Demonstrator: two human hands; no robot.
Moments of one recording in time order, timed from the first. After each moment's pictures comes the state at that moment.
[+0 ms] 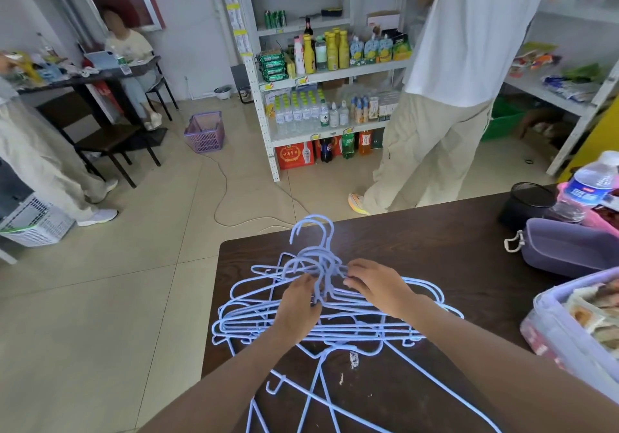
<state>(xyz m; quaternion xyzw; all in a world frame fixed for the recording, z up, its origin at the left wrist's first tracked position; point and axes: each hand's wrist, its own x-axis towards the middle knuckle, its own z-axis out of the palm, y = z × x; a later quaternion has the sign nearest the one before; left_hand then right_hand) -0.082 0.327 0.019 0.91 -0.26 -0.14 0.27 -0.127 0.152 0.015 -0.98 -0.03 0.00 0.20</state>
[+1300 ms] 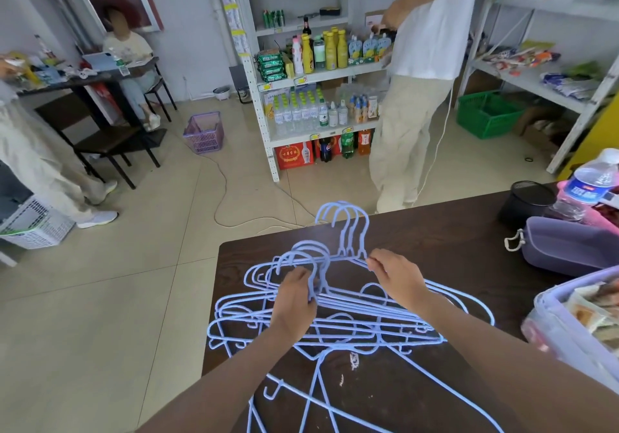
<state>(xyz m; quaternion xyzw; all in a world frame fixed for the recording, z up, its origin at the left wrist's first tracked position) -0.077 0.327 0.020 0.93 -0.25 -0.09 0.26 -0.133 0.130 0.020 -0.96 0.13 -0.03 0.26</state>
